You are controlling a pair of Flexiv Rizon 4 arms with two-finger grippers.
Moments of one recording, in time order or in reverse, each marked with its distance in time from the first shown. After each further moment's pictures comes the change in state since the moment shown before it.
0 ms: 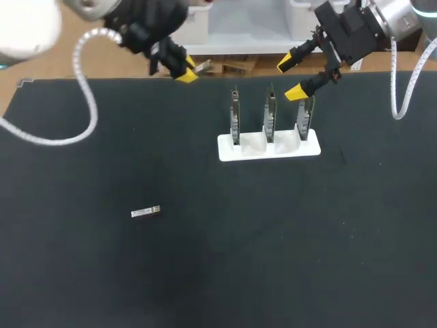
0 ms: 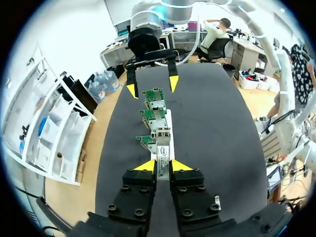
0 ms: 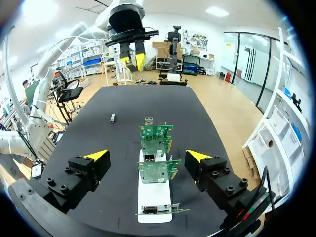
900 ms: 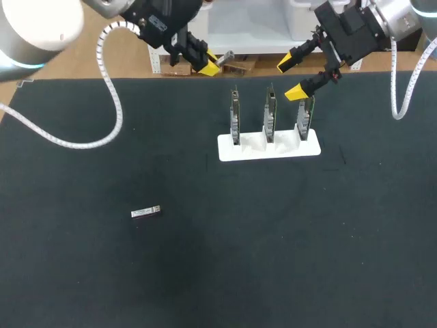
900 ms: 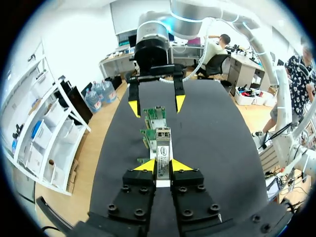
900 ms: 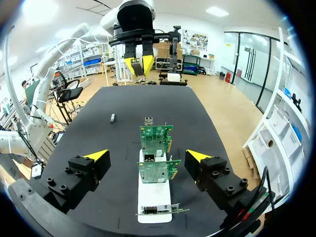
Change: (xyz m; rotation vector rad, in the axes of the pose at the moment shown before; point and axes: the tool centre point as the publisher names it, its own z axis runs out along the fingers) left arm -0.033 0.014 0.020 0.045 -0.163 -0.027; right arm 0.000 0.000 0.000 0.000 0.000 0.000
